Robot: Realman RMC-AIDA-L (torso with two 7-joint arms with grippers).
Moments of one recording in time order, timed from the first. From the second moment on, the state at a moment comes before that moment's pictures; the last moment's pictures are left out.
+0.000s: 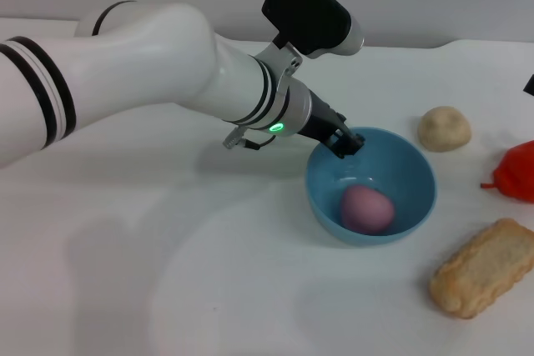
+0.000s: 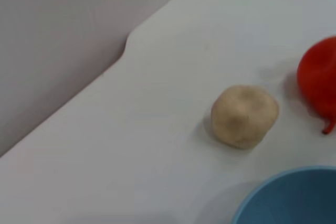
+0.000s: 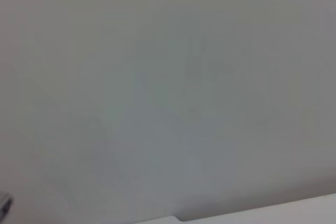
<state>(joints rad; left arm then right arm) -0.86 -2.07 1.99 0.75 2.10 0.60 -2.54 0.38 2.07 -0.48 -0.67 -1.82 -1.41 1.73</state>
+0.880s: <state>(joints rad) -0.67 -2.07 2.04 0.83 2.14 -0.12 -2.55 0.36 2.07 -0.47 -0.35 -1.44 -1.18 0.88</state>
